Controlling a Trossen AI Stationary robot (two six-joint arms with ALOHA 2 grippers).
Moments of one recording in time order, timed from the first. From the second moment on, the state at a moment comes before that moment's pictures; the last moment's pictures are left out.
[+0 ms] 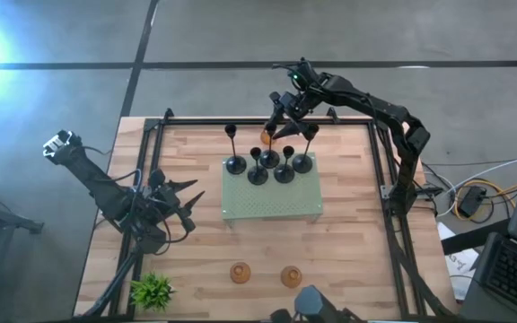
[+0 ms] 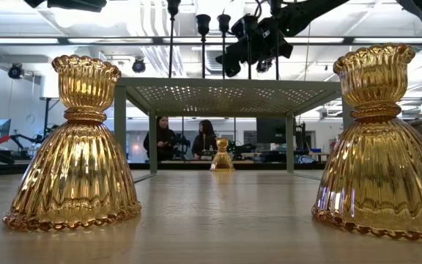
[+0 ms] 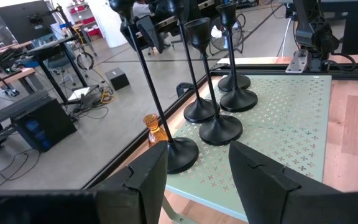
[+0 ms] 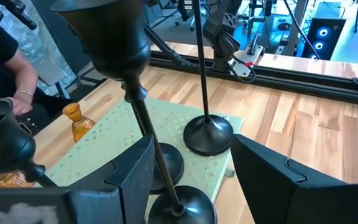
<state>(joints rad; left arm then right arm) -0.72 1.00 0.86 -0.68 -1.29 -0.62 -0.67 1.89 1.73 -0.71 -1.12 -0.66</state>
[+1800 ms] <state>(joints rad) -0.72 1.00 0.86 -0.68 -1.29 -0.62 -0.91 1.89 1.73 -0.79 -1.07 -0.63</state>
